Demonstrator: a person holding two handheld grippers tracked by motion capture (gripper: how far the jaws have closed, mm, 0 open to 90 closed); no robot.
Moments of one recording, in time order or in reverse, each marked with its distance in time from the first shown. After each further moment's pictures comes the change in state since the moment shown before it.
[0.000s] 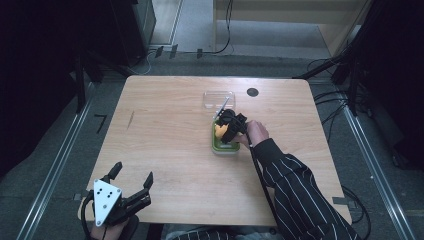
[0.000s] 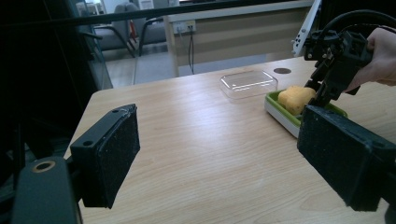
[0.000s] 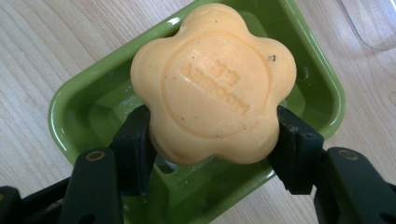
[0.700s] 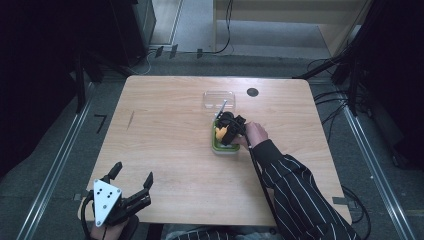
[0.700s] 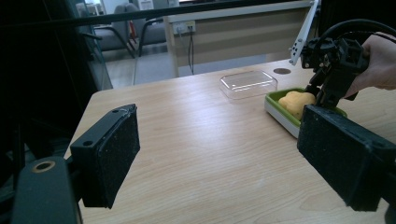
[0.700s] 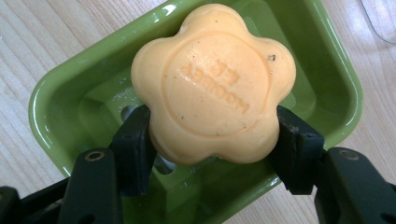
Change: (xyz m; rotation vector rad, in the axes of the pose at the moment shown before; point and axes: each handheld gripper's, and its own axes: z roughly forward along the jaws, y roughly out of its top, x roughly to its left) left arm 0.000 0.000 0.000 -0.002 0.000 -0.001; right arm 0.003 0.000 0.009 0.035 -0.020 -0.022
